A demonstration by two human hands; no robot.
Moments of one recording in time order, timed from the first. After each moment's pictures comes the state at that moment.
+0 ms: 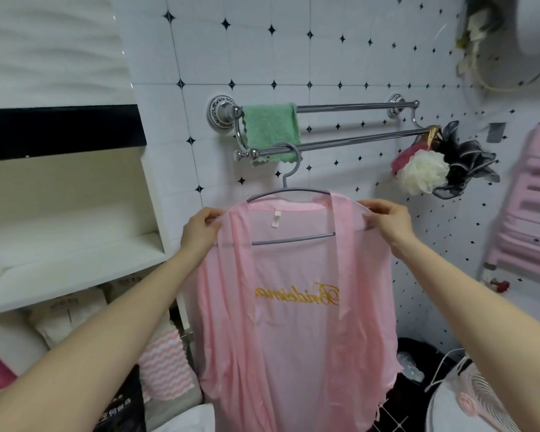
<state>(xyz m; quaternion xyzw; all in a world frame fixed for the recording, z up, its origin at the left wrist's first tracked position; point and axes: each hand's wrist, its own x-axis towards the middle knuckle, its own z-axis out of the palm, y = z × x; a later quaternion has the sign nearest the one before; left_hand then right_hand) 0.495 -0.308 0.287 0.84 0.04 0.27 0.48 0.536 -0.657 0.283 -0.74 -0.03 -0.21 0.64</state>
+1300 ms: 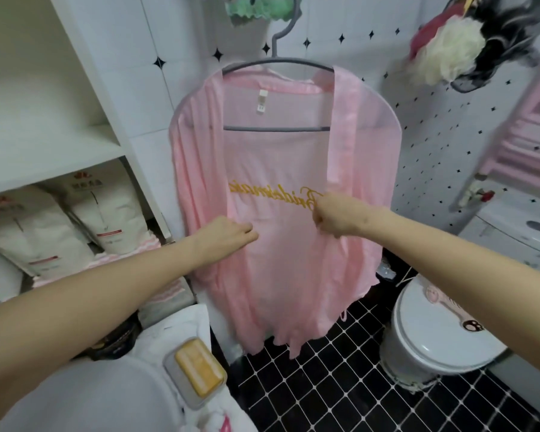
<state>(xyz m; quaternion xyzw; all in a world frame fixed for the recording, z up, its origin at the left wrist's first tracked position) 0.471 -0.323 0.126 0.87 -0.41 0.19 -0.21 0.474 -0.583 0.191 -0.97 -0.24 0.10 -0.02</state>
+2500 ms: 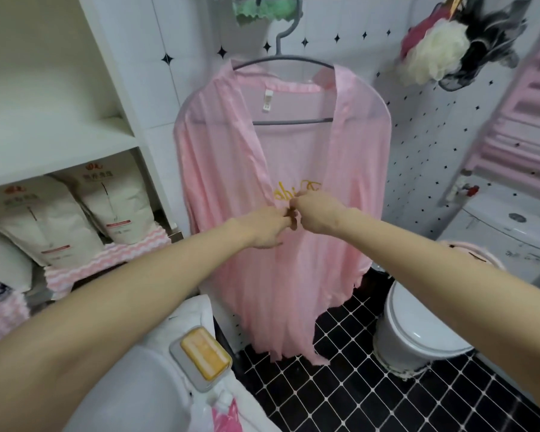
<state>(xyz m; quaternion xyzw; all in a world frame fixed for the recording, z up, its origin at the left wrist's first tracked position) 0.458 -0.401 0.153 0.94 -0.34 -0.06 -0.07 0.458 -0.545 0.178 -0.97 -0.23 0.03 -0.06</state>
